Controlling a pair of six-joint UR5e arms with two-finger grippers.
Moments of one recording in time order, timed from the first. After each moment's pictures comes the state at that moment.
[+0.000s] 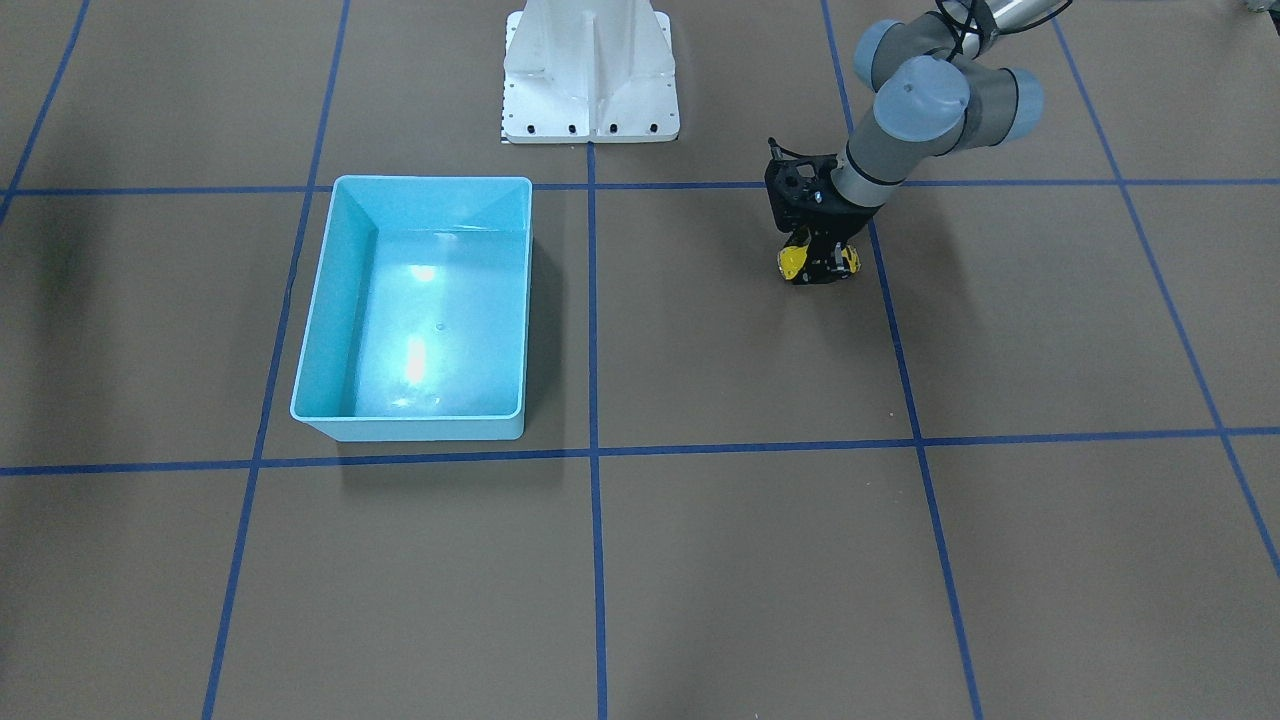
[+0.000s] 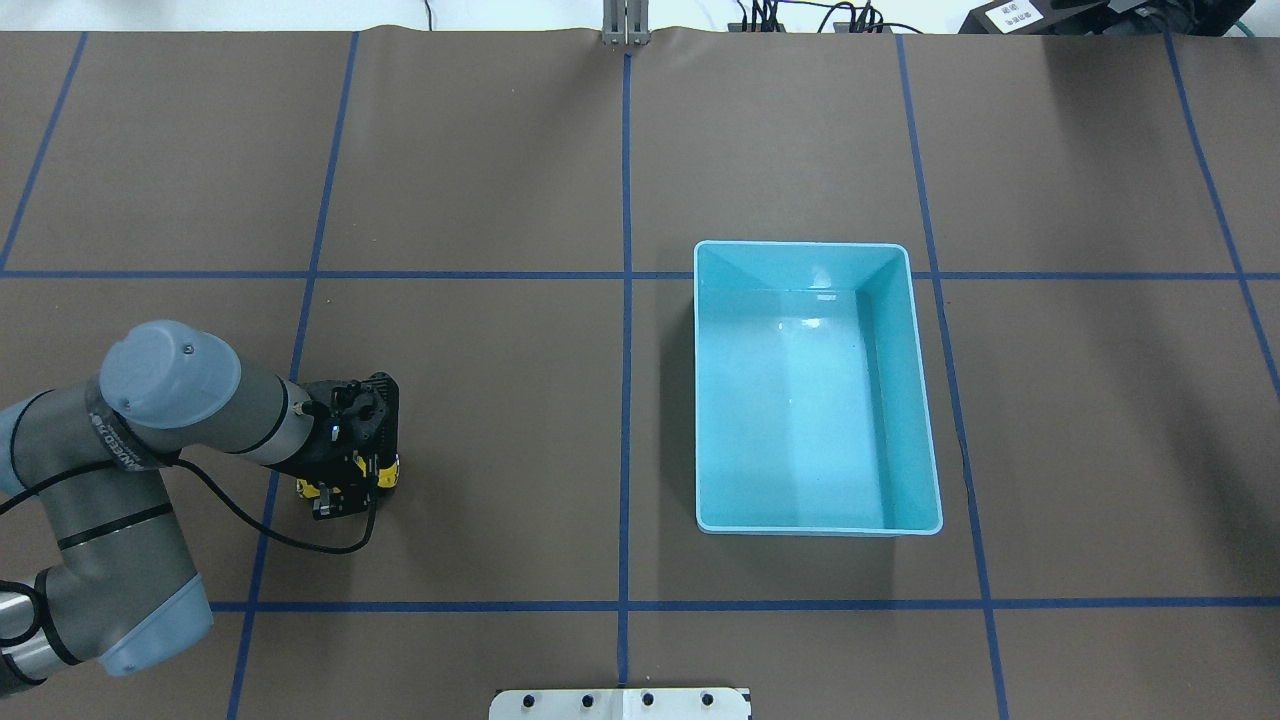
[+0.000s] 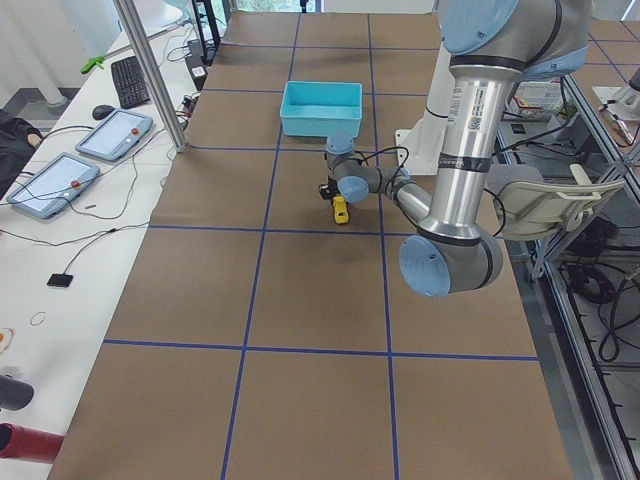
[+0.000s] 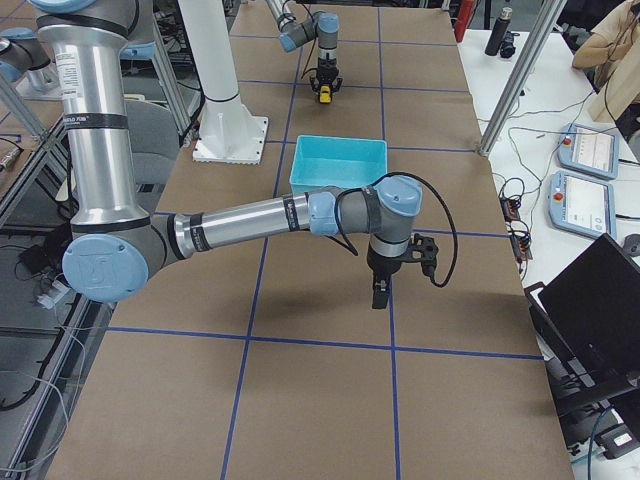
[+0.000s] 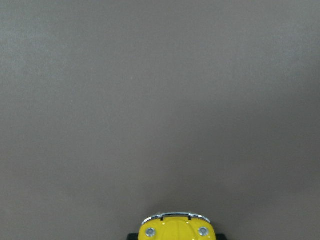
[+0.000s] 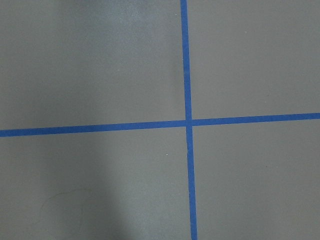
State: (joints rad) left arm -0.53 -1.76 -1.80 -2.05 -2.00 0.22; right arm 1.45 -1.49 1.73 -1.71 2.22 0.21
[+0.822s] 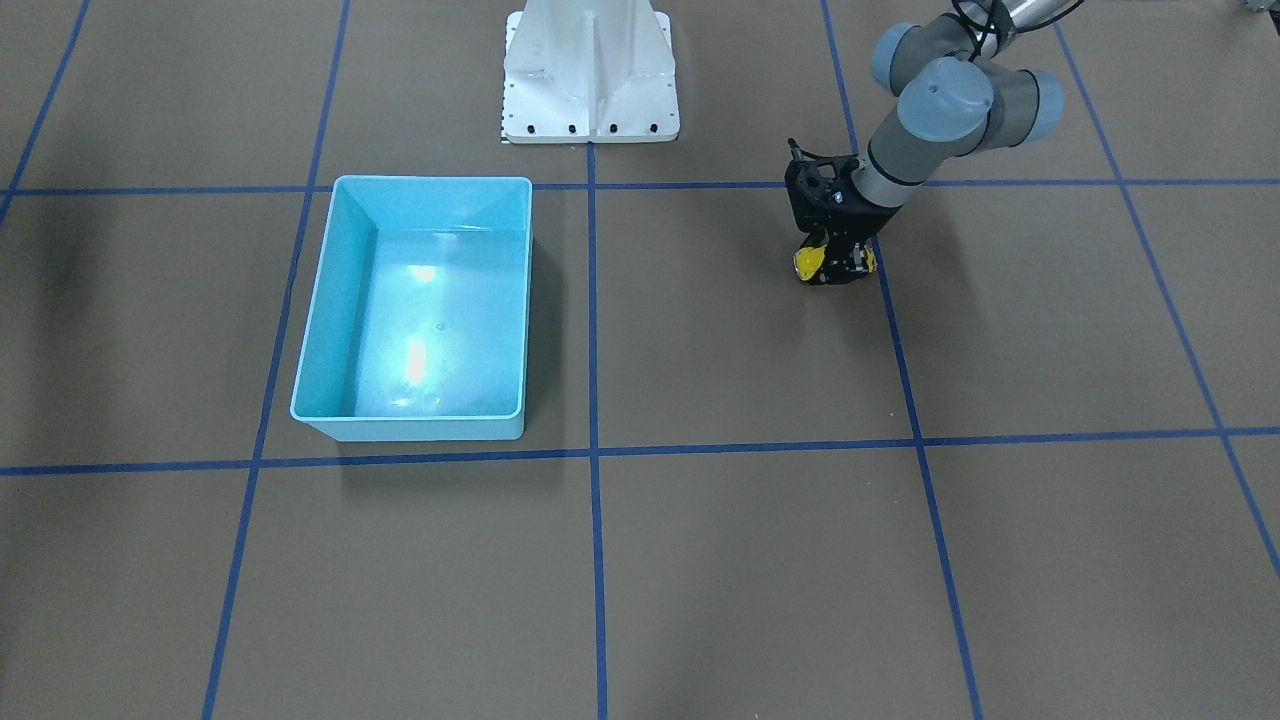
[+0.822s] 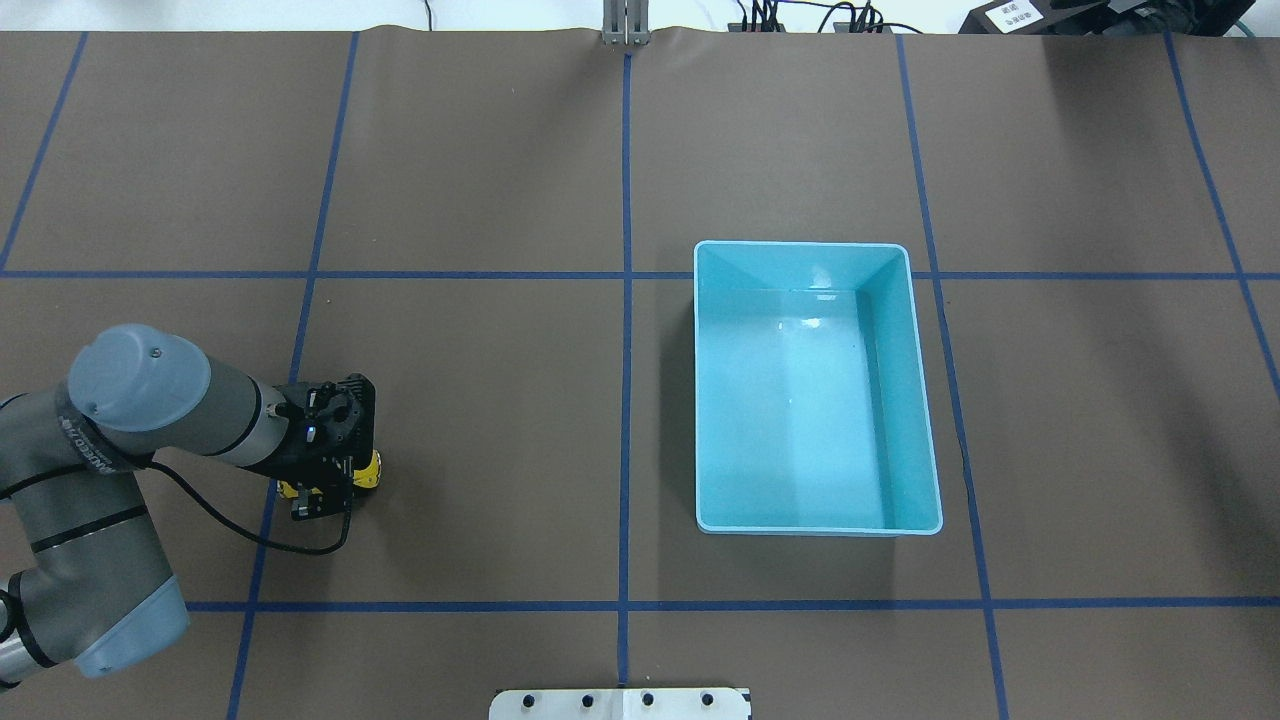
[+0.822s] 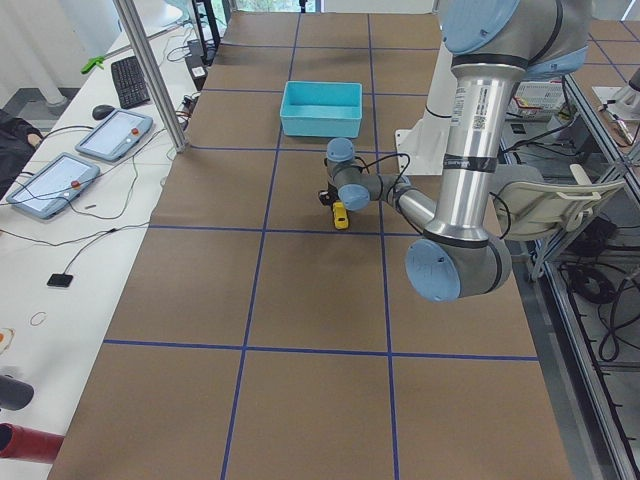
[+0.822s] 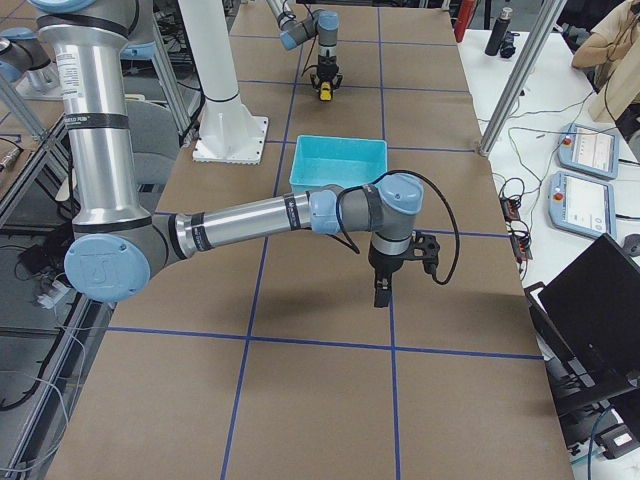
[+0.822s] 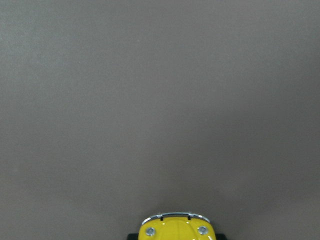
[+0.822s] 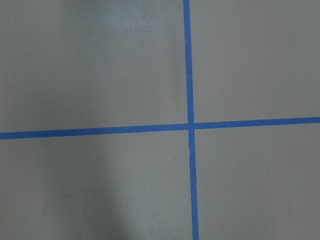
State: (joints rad) left arm -0.54 -1.72 -1.80 -2.10 -2.01 0.22; right arm 1.45 -1.49 1.73 -1.71 2.22 0.21
